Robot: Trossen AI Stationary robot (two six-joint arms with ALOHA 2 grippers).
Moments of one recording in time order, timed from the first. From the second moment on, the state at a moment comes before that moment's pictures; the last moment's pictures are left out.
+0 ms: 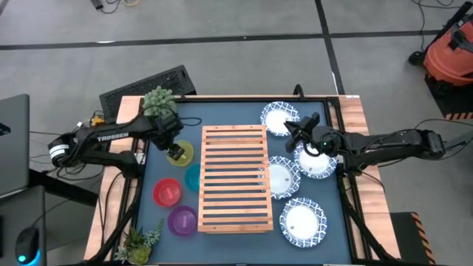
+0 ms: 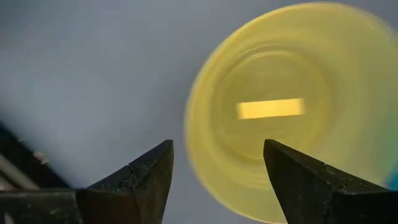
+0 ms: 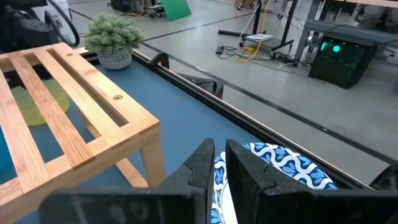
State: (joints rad) left arm 0.54 1.13 0.63 -0.86 -0.04 -0.39; right arm -0.09 0.86 0.48 0.04 0.65 0.21
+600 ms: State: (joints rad) left arm 0.54 1.13 0.60 -0.84 -0.04 -0.49; right arm -0.09 0.86 0.48 0.04 0.65 0.21
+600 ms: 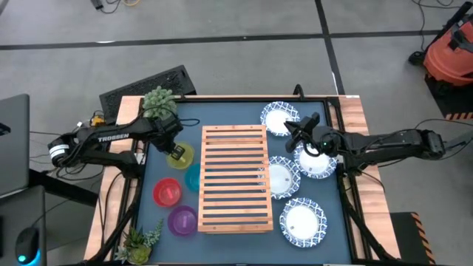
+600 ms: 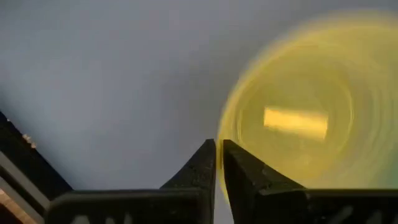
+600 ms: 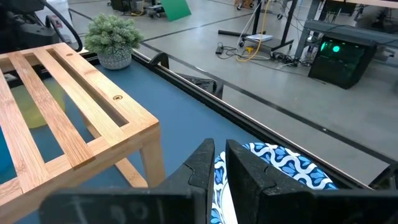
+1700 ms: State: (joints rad) left arm 0.59 1.13 1.11 -1.32 -0.20 -0.78; right arm -0.08 0.86 0.48 -0.05 0.65 0.40
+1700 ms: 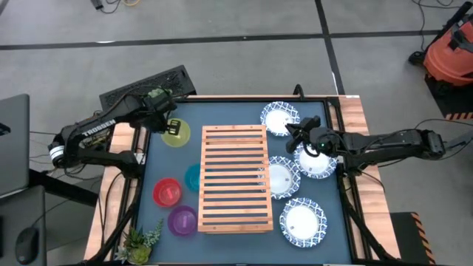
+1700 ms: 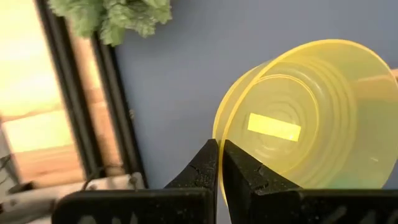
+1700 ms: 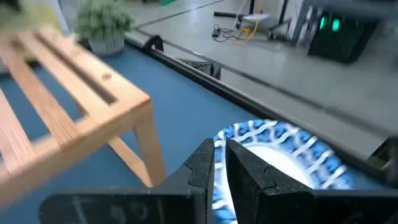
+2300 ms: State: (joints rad) left arm 0.63 1.05 1.16 -1.12 -0.09 -0.79; right arm -0.13 0.86 0.48 -0.21 0.52 0.60
